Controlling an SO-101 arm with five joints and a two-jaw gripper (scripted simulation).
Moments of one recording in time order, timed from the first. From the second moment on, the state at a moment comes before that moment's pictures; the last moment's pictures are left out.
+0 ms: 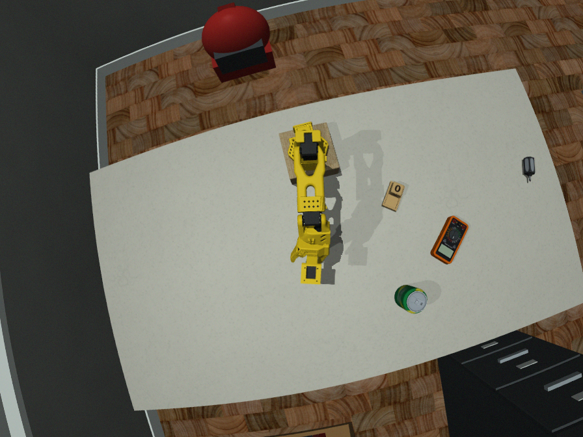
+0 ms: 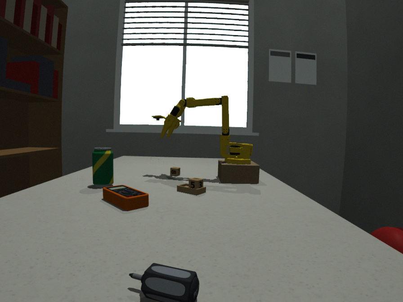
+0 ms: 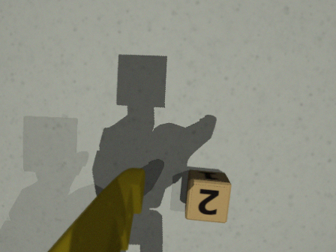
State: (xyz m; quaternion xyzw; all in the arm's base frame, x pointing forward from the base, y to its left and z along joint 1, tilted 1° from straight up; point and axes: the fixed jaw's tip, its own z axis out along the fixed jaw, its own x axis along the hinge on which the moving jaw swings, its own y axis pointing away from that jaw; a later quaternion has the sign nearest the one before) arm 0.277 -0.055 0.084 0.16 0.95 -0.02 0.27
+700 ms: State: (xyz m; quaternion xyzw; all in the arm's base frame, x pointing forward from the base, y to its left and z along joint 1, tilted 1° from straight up) arm 0.268 -0.053 0.093 0.16 0.96 -0.01 0.23
